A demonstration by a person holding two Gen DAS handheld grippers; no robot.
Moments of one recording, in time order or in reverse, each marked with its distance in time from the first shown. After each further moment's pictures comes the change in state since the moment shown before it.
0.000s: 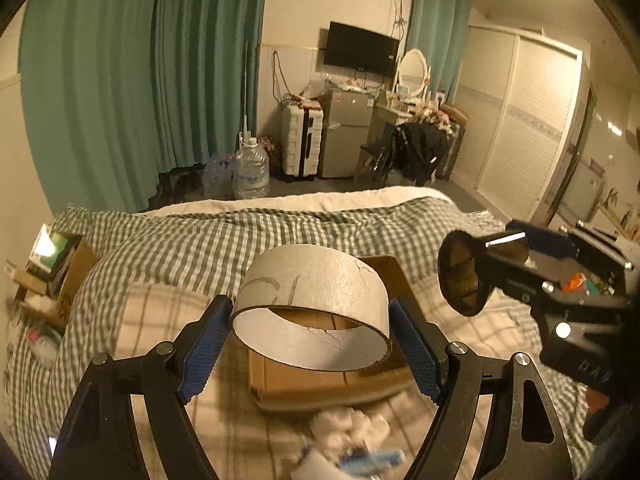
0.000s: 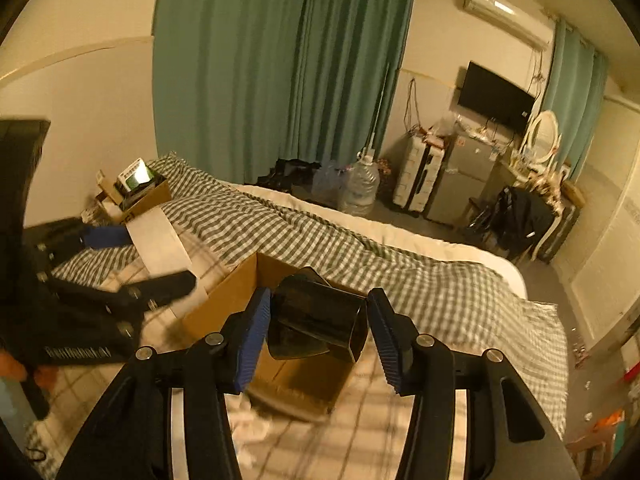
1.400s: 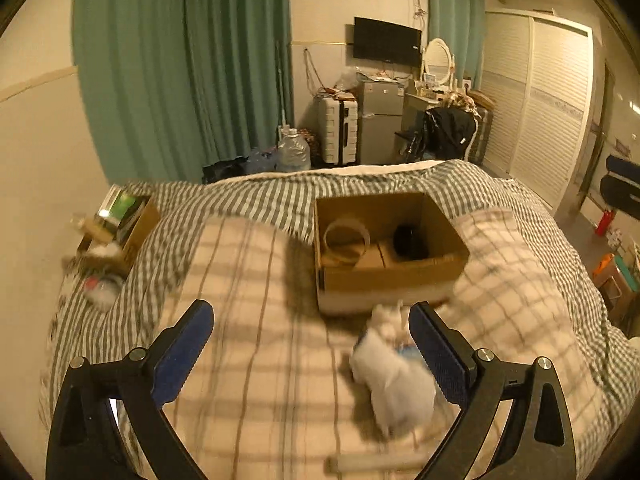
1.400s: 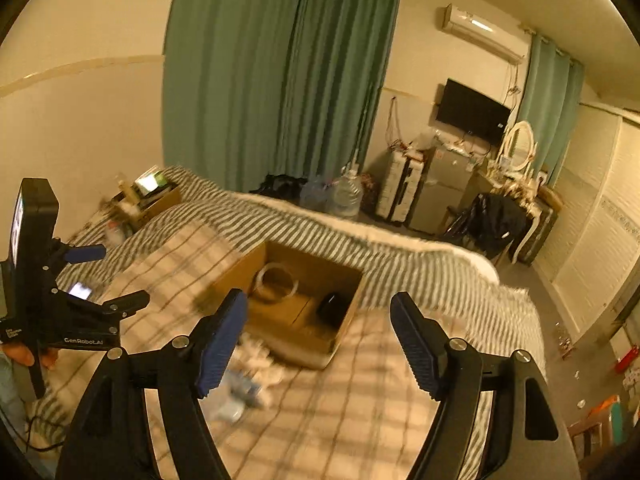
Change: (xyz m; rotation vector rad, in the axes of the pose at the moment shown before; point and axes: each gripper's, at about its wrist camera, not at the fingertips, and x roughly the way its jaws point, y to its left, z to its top) left arm -0.104 0.021 -0.125 0.011 -0.010 0.164; right arm -0.139 0.036 -0.074 0.012 -0.076 -0.058
